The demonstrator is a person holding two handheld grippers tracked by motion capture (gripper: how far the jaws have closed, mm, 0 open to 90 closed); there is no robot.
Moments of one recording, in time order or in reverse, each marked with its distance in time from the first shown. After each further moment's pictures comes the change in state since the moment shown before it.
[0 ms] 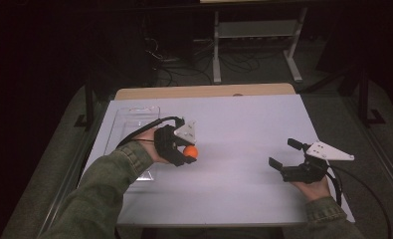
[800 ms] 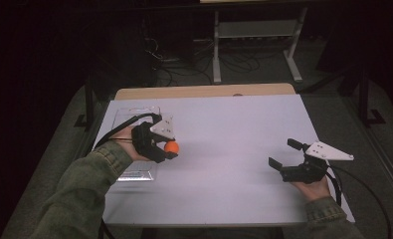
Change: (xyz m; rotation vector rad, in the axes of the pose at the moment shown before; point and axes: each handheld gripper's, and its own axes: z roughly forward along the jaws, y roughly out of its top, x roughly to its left) left arm 0.004 -0.035 -0.035 0.011 0.072 -0.067; right arm 0.000 0.000 0.001 0.005 -0.001 0.000
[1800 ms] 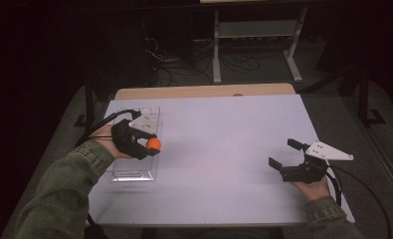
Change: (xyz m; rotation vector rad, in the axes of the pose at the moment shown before) left arm 0.013 -0.031 -0.023 0.033 0.030 -0.072; right arm 0.000 0.000 0.000 0.005 -0.004 -0.003
